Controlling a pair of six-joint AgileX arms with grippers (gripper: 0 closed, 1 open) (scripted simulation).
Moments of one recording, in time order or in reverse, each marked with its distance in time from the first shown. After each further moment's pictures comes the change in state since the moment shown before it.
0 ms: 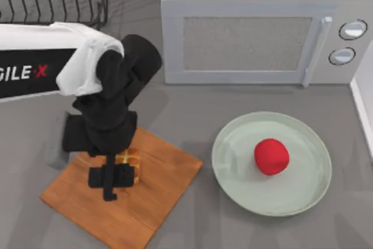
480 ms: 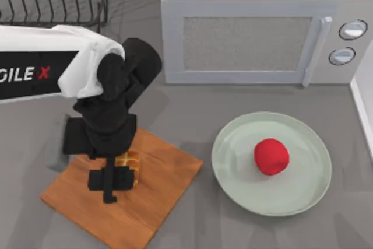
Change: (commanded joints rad) left arm 0.000 0.007 -0.007 0.005 0.000 0.000; right arm 0.000 0.000 0.000 0.000 0.000 0.000
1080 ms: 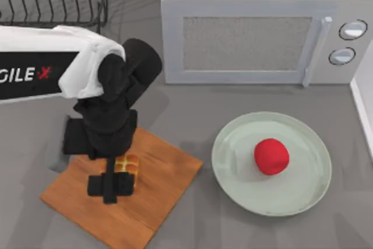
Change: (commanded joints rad) left arm 0.000 0.000 0.000 0.000 0.000 0.000; right arm 0.000 0.000 0.000 0.000 0.000 0.000
